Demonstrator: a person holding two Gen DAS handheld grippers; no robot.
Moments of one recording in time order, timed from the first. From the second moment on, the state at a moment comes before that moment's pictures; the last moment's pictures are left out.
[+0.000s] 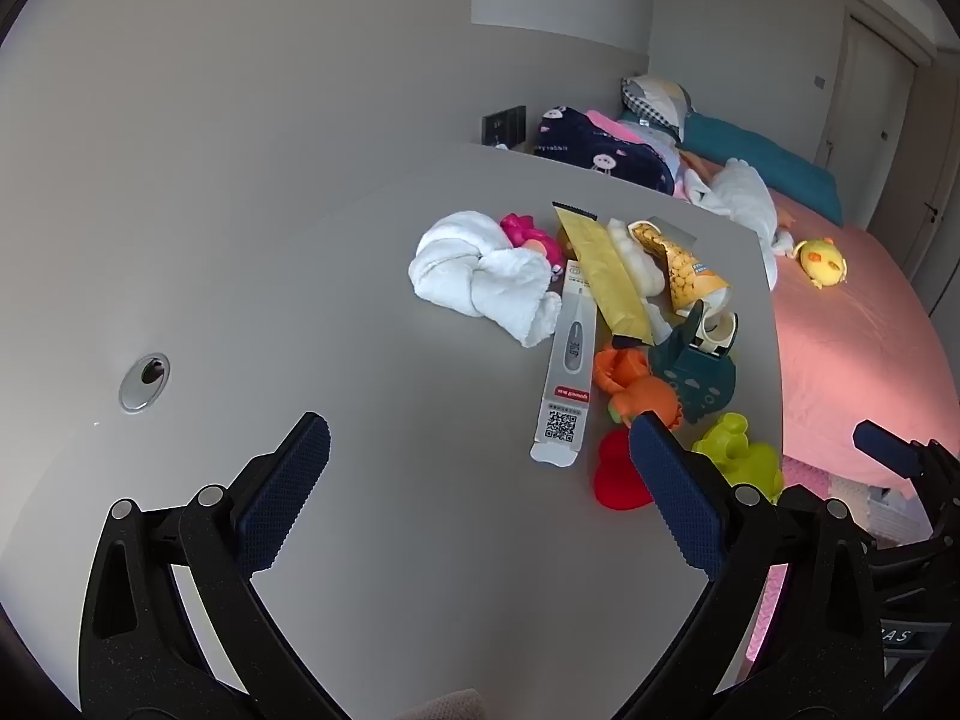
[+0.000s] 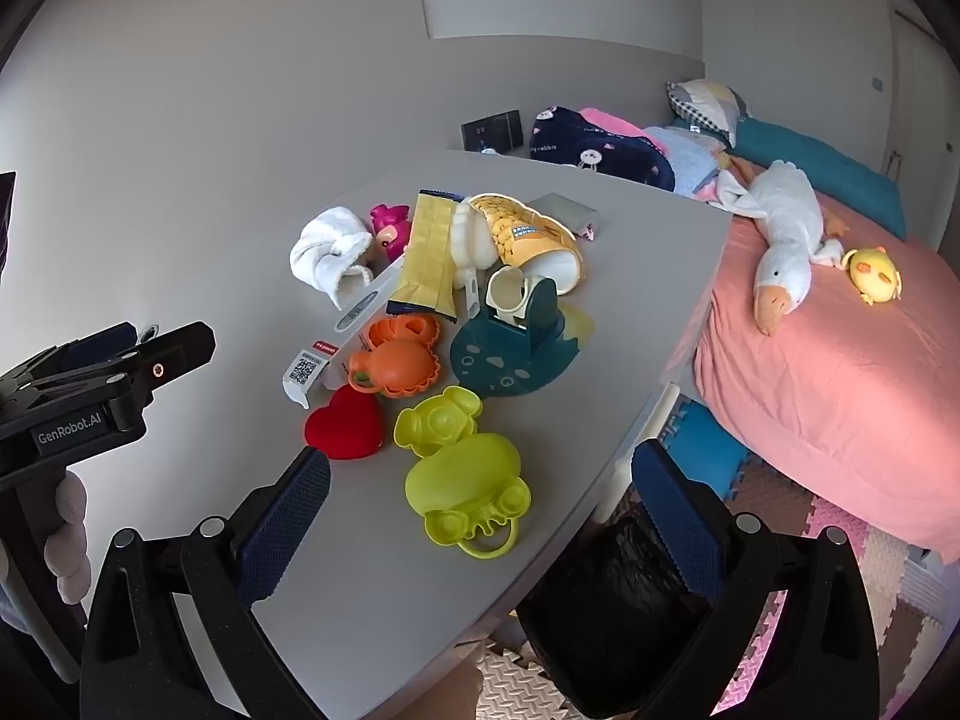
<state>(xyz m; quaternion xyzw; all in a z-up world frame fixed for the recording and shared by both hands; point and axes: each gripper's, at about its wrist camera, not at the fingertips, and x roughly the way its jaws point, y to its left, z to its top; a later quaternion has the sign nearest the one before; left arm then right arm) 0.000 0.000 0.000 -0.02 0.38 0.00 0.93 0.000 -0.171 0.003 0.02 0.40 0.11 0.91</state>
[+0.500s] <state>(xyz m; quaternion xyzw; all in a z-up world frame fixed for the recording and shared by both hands) -0.001 -0.001 -0.002 -0.01 0.38 0.00 0.93 -0.003 -0.170 0.008 0.02 0.39 0.11 0.91</state>
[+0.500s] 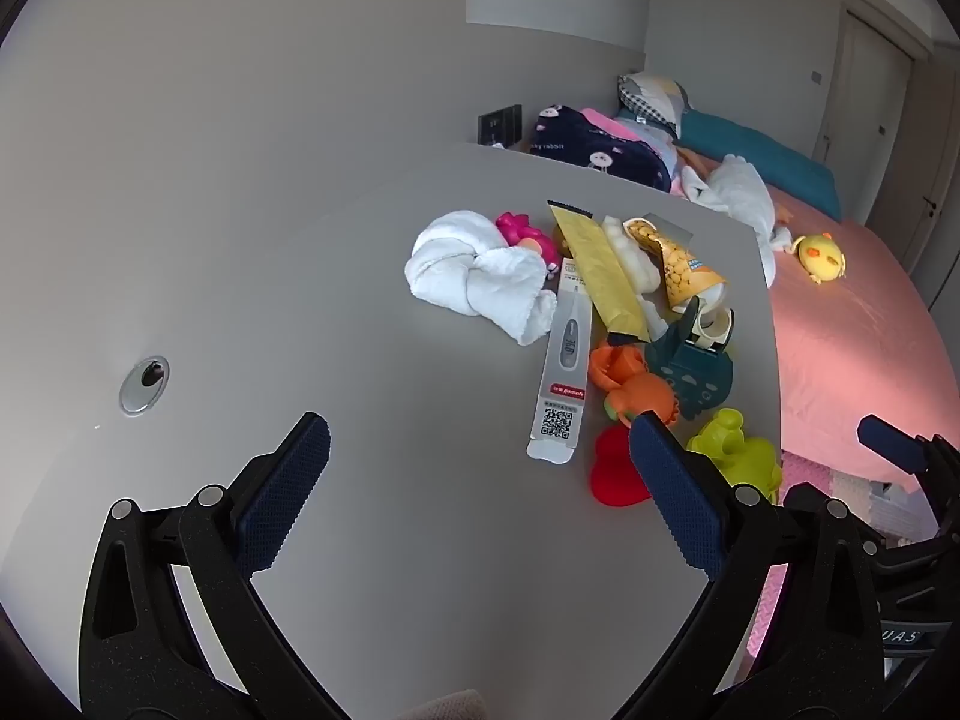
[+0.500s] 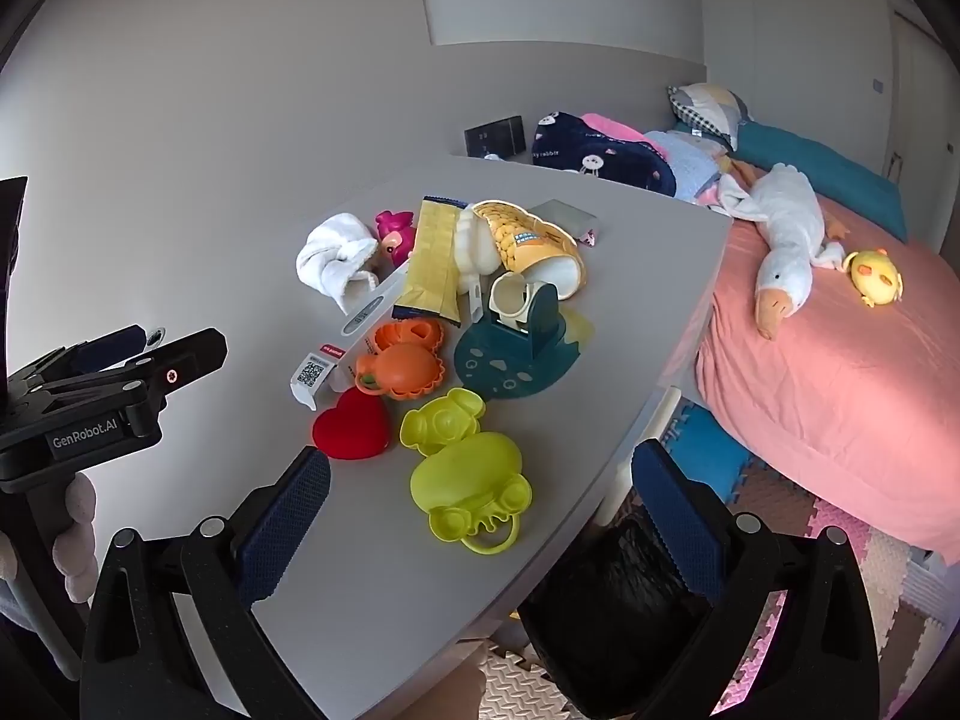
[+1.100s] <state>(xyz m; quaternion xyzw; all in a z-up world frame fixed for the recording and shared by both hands) -0.001 -0.002 0.004 -0.01 0.38 0.00 0.93 -0.005 -0.167 0.010 0.02 0.39 0.11 0.91</state>
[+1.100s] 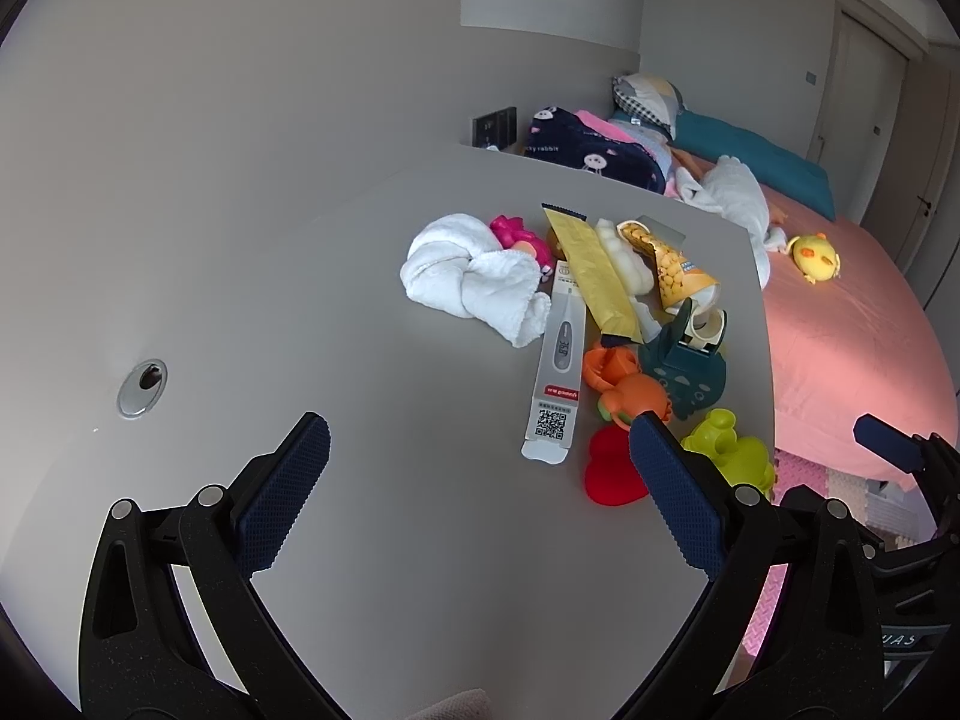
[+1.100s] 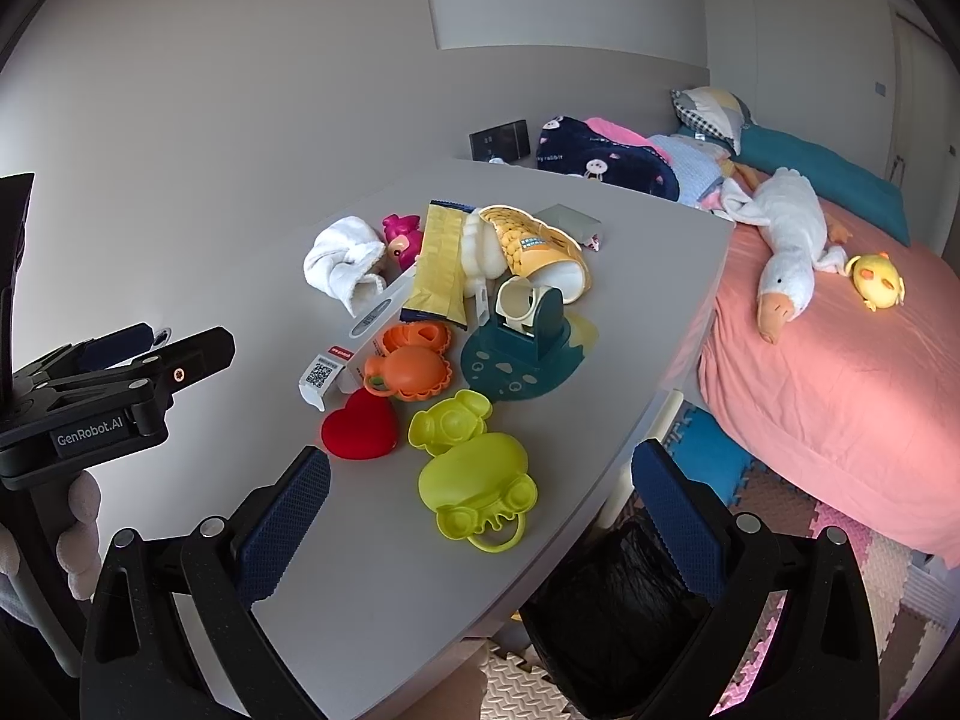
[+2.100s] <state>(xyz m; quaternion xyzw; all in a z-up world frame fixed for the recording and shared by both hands) -0.004 -0.002 0.004 -0.01 0.38 0.00 0.93 -0.006 -0.164 0.010 0.02 0.39 0.12 0.91</state>
